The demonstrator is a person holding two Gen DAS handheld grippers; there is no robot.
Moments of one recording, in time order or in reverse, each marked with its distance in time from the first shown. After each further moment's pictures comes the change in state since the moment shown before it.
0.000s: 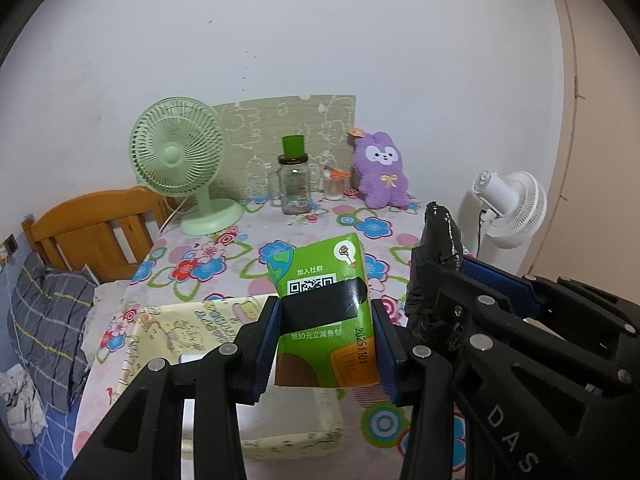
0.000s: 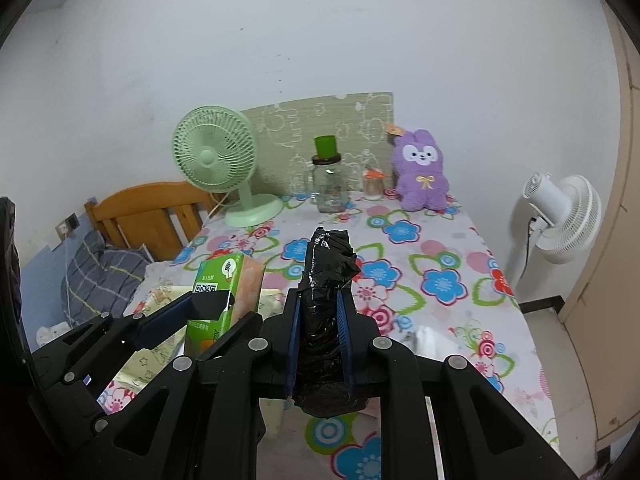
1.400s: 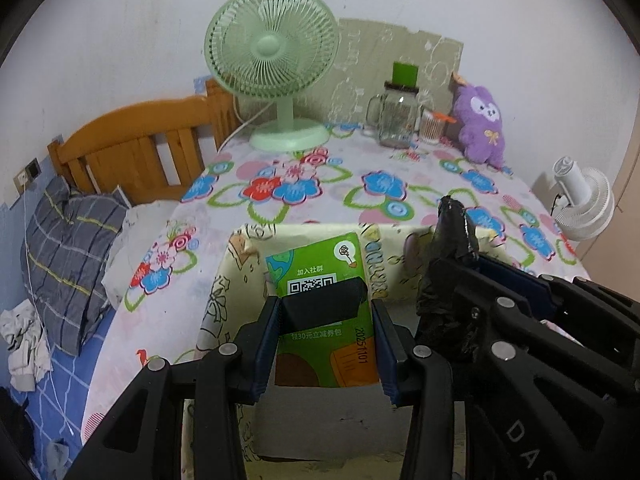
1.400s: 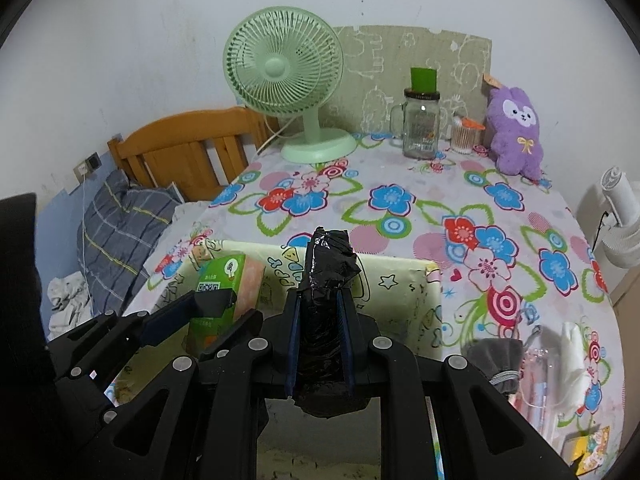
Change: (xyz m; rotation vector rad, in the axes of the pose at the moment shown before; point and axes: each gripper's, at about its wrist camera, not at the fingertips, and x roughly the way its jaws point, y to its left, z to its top) left arm 0.077 0.129 -0.045 -0.158 0.214 0.117; right arm 0.123 0.106 -0.020 -0.094 0.207 0.110
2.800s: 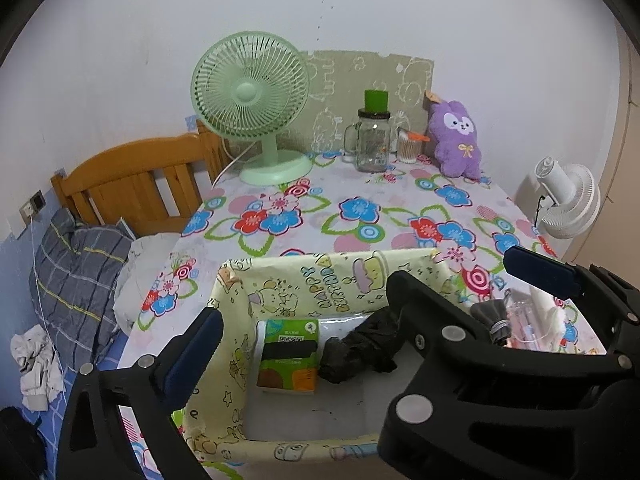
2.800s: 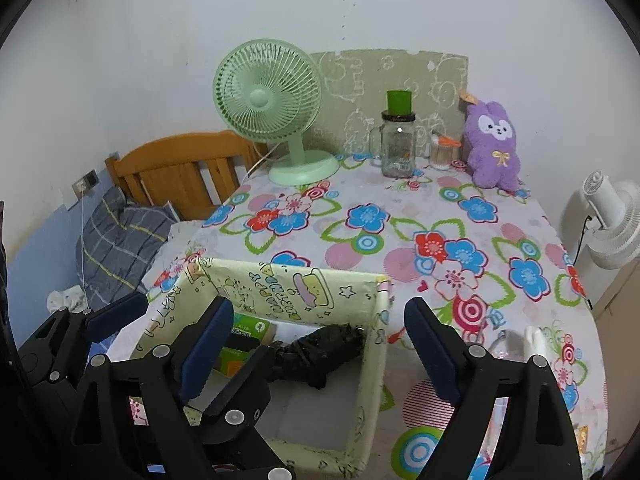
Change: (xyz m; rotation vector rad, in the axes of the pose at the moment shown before) left arm -0.053 -0.035 0.006 0.066 -0.092 0.007; right arm -0.048 -0.023 0.002 0.021 -0.072 -0.022
